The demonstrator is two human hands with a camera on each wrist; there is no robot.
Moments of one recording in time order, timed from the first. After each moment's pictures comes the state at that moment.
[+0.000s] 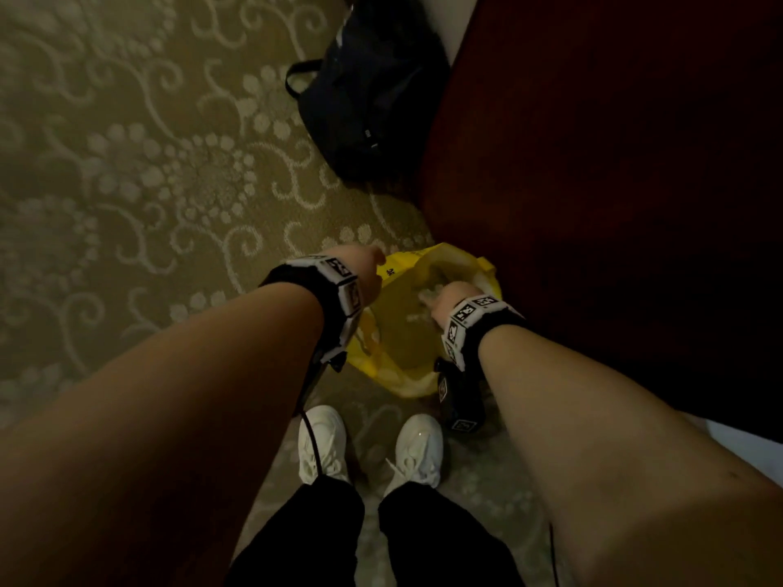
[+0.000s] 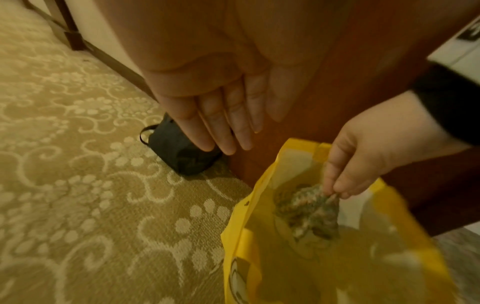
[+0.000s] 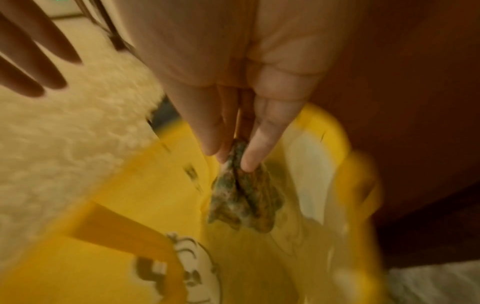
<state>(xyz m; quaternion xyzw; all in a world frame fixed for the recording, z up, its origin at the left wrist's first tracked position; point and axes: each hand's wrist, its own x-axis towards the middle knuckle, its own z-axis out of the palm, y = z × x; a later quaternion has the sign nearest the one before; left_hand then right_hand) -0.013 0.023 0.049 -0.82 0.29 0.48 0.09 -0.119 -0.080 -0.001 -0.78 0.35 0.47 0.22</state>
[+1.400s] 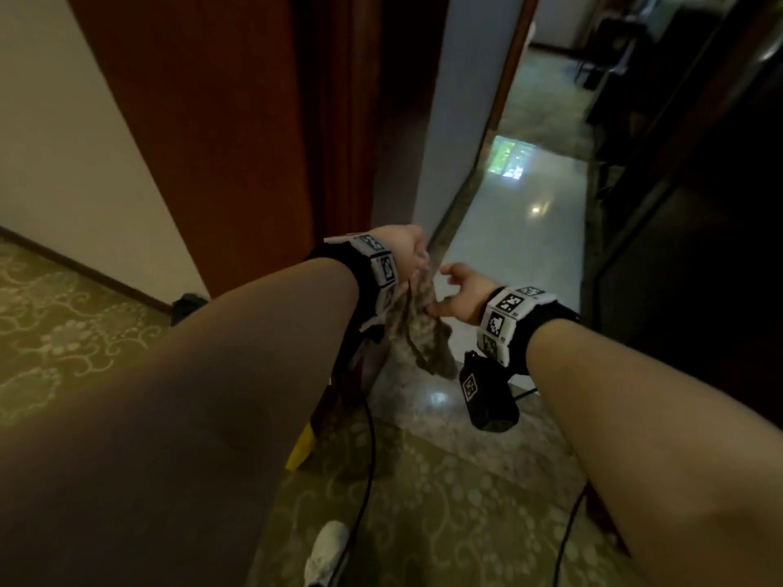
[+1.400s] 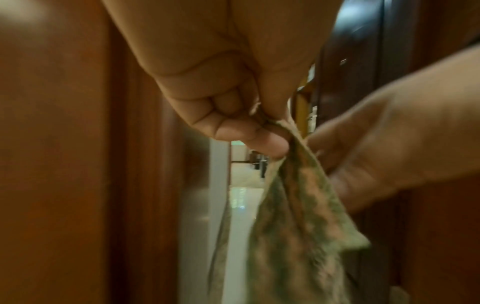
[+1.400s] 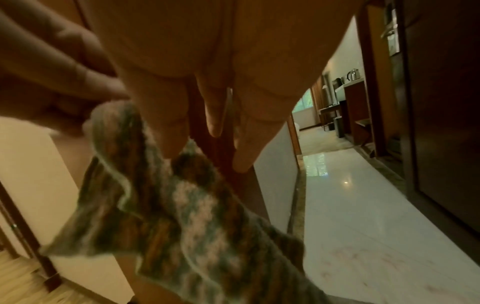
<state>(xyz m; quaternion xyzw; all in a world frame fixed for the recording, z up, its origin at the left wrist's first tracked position) -0.432 0.010 0.602 -0.69 0.68 0.21 -0.09 -0.566 -0.012 0.566 -0.72 0.59 -0.04 0.36</state>
